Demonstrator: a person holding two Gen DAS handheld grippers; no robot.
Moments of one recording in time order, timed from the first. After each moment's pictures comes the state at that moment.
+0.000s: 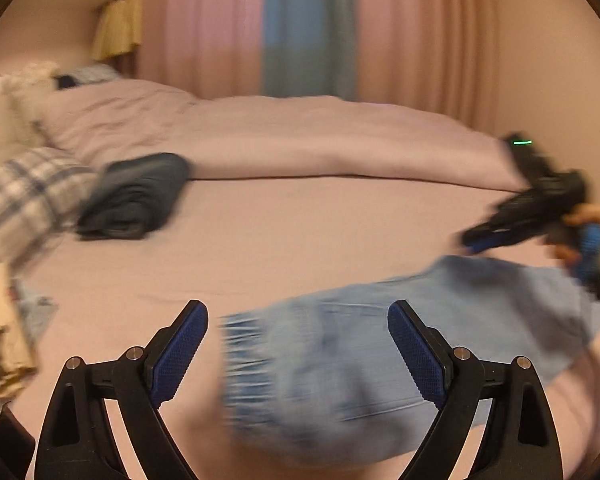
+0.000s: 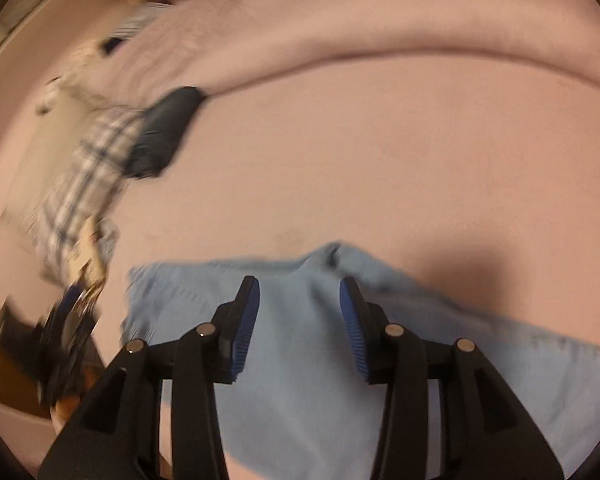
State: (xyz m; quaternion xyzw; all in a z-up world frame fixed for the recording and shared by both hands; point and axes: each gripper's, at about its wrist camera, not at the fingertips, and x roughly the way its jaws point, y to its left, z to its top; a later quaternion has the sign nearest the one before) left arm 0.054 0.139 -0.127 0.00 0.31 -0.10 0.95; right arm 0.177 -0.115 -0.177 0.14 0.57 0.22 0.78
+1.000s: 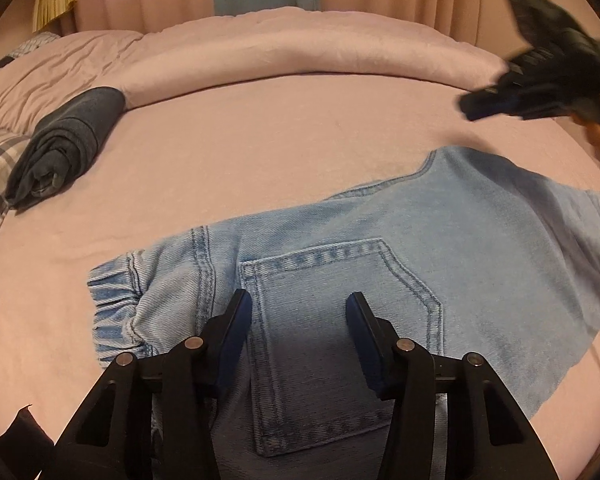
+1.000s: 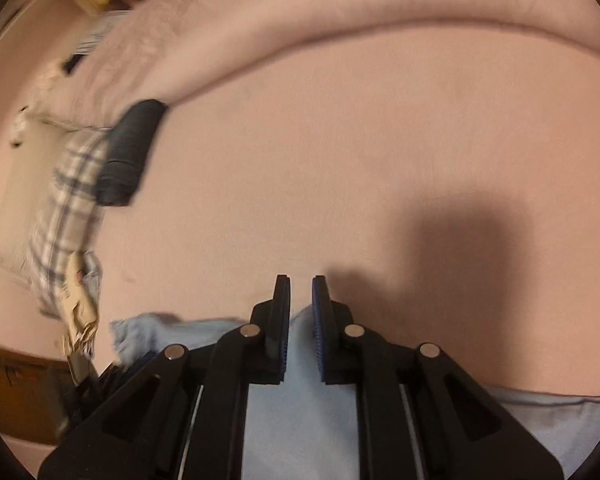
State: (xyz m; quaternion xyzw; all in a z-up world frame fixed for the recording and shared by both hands) left arm 0.110 0.095 -0.204 0.07 0.44 -0.12 0.89; right arm 0.187 -0.128 -0.160 0.14 0.56 0.21 0.79
